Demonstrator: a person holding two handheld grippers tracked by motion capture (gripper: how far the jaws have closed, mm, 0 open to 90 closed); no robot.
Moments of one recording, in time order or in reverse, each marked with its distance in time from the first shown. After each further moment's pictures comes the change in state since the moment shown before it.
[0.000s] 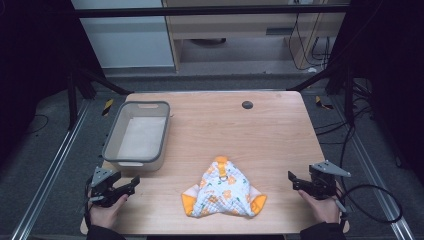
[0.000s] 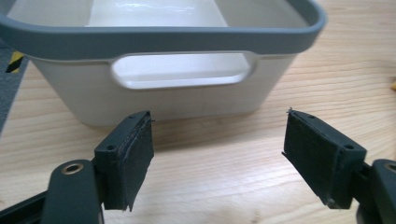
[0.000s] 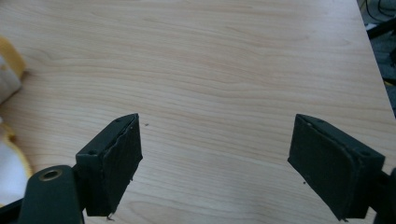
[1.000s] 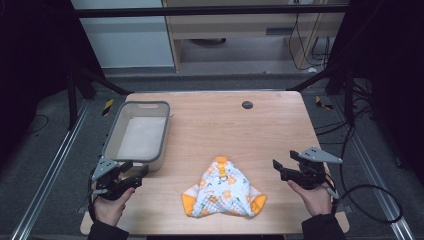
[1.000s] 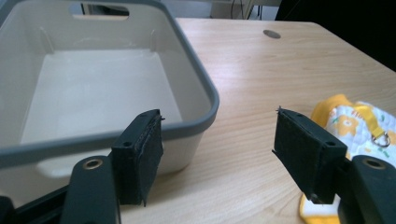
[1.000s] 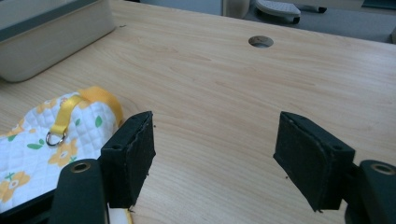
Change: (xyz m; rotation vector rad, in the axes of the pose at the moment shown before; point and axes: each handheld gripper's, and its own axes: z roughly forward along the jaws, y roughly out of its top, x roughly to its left) left arm -0.041 0.048 -0.017 -0.105 -0.128 0.029; right arm 0.045 0.061 -0.017 -0.085 0.168 -0.109
